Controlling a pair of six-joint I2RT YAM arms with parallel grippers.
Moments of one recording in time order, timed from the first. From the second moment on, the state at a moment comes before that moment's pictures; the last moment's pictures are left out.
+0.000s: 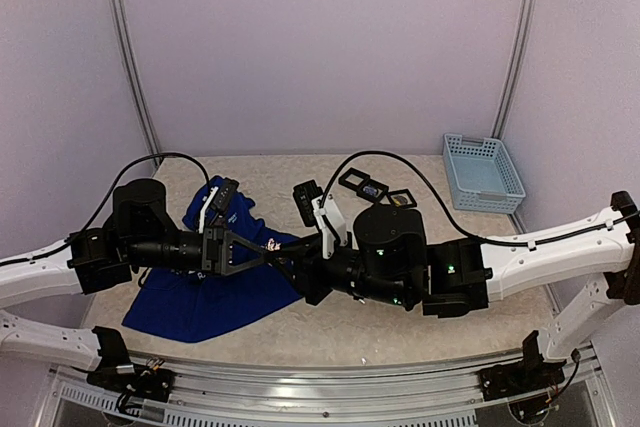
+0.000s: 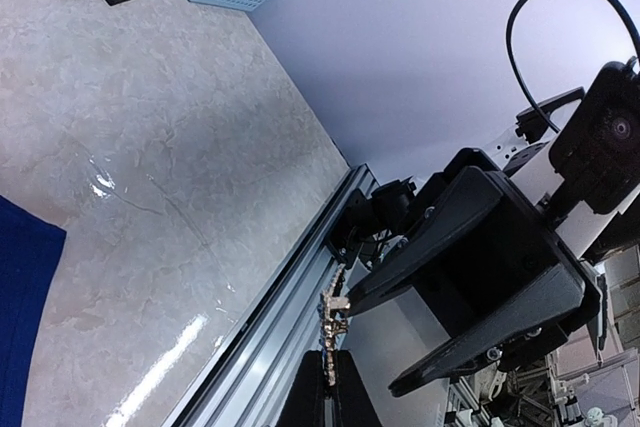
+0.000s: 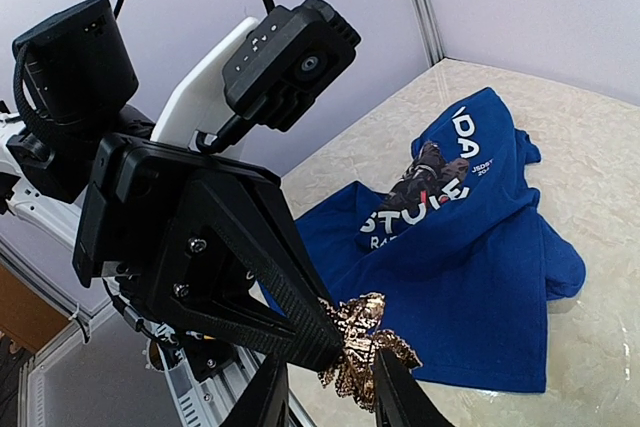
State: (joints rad) left arm -0.91 0.93 0.68 -0.03 0.44 -0.79; right arm 1.40 1.52 1.10 0.19 0.31 0.43
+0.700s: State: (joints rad) left arm -0.91 0.92 0.68 -0.04 0.44 -0.78; right arm 1.40 1.53 1.10 0.20 0.30 0.42
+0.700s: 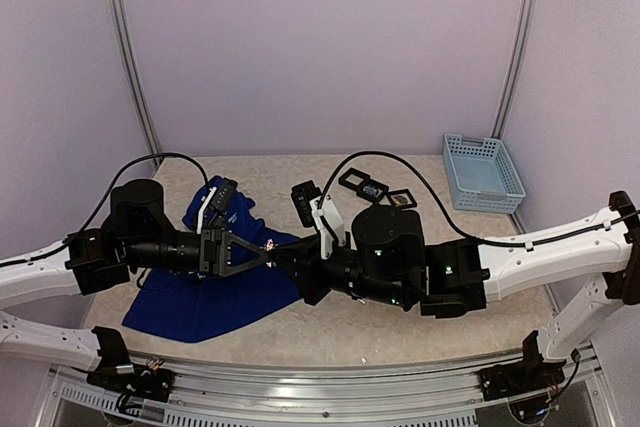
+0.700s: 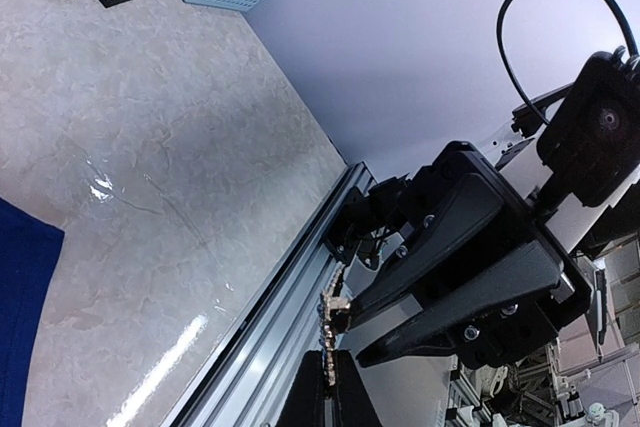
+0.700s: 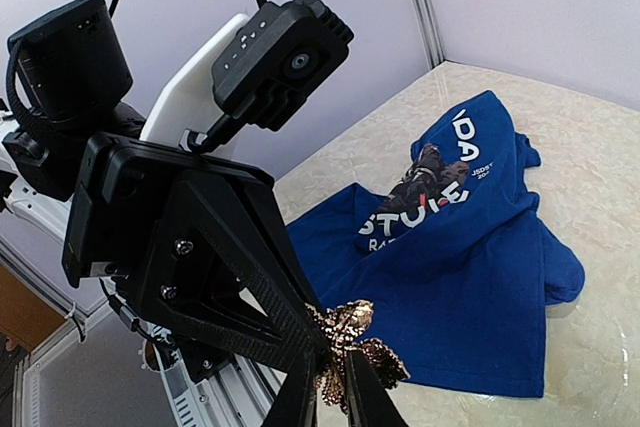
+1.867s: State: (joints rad) left arm -0.91 0.90 0.67 -0.05 0.41 -0.76; right arm 1.39 1.57 1.16 0.13 0.33 0.42
